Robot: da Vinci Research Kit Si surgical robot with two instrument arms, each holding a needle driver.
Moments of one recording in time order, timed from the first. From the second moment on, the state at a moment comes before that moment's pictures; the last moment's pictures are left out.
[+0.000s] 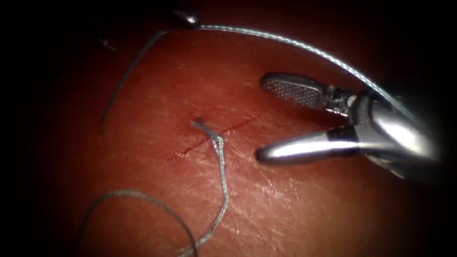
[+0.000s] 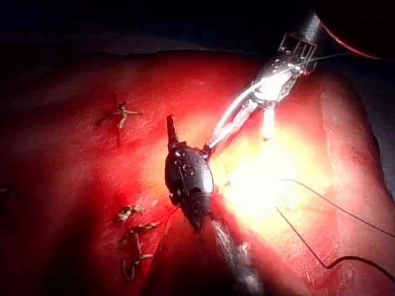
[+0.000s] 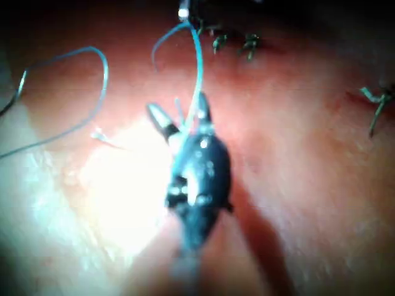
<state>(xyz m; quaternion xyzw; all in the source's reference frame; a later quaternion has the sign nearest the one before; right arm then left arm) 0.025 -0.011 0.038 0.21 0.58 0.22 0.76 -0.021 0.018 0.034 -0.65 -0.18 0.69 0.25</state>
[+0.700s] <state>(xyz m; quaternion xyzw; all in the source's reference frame) 0.027 -0.012 0.033 0.27 0.62 0.22 0.70 -0.027 0.021 0.047 -0.59 -0.12 0.75 0.25</state>
